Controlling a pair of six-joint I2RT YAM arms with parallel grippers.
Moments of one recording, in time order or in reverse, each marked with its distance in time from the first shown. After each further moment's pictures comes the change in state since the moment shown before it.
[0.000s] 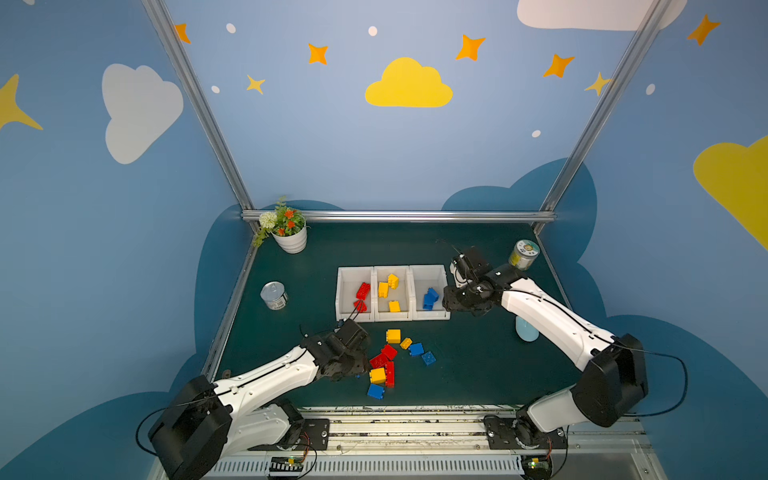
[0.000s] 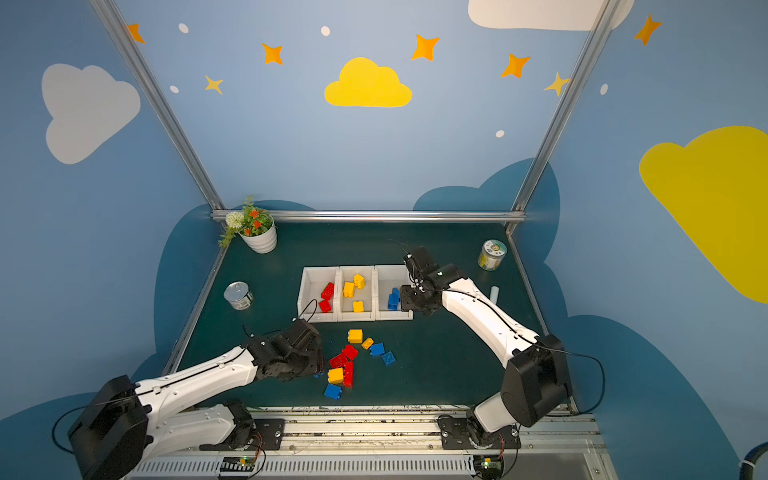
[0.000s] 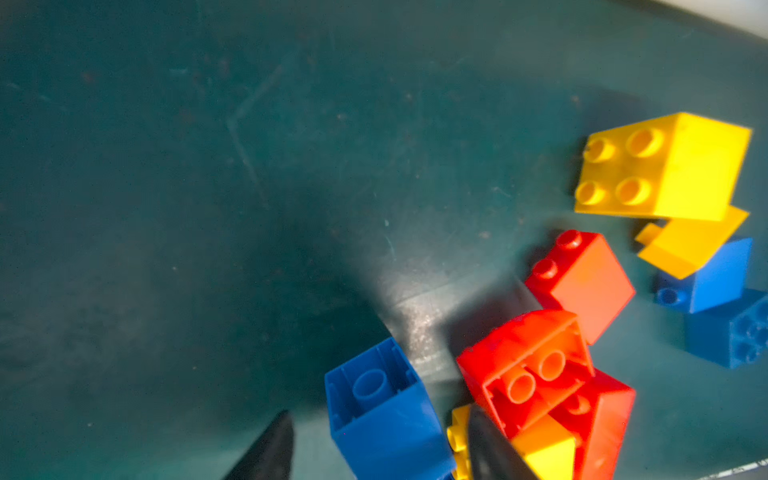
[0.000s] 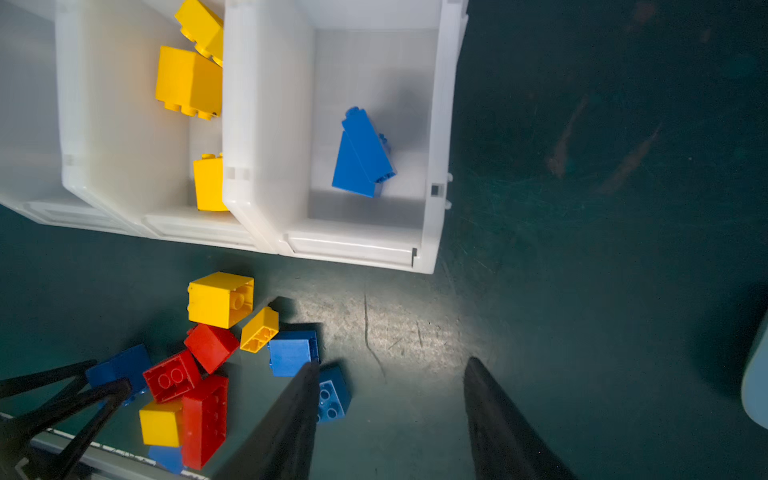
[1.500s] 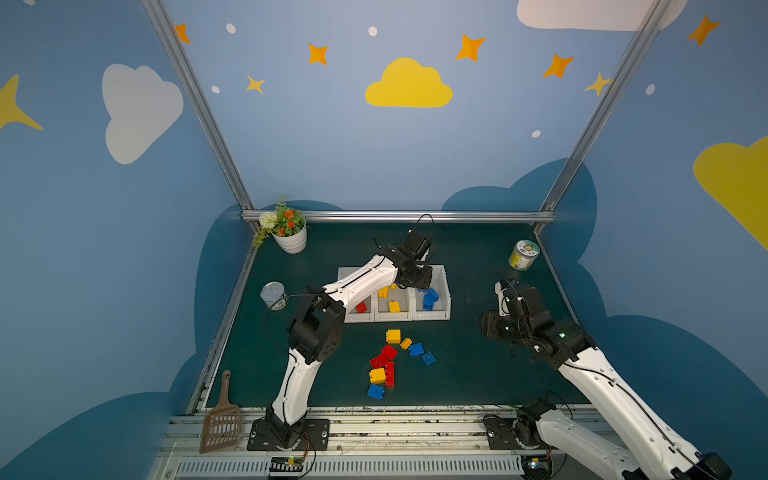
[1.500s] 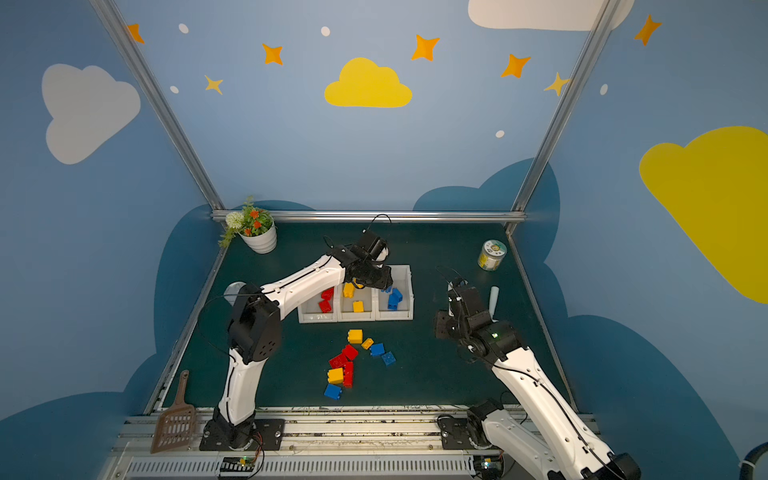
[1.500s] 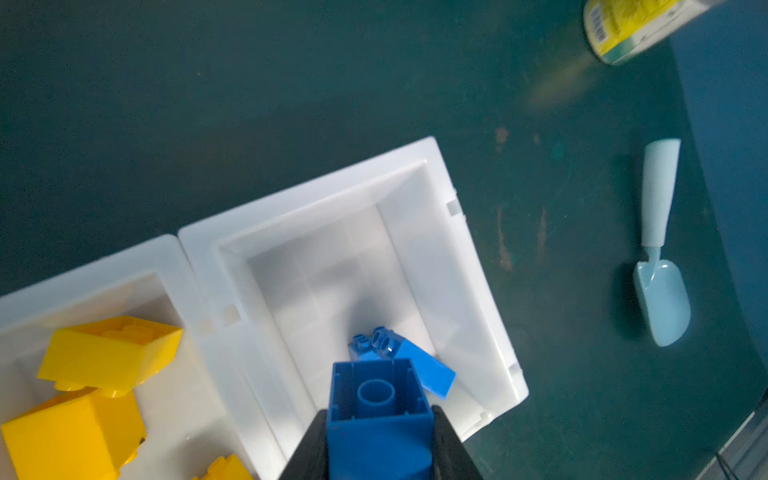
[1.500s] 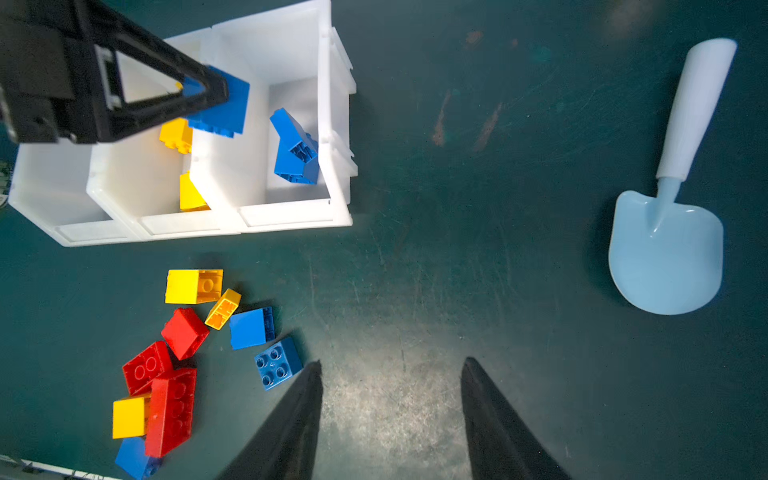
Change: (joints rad) left arm 0.066 0.968 1.310 -0.133 0.143 0.472; right arm -0.089 -0.579 -0.378 0.061 0.090 0.029
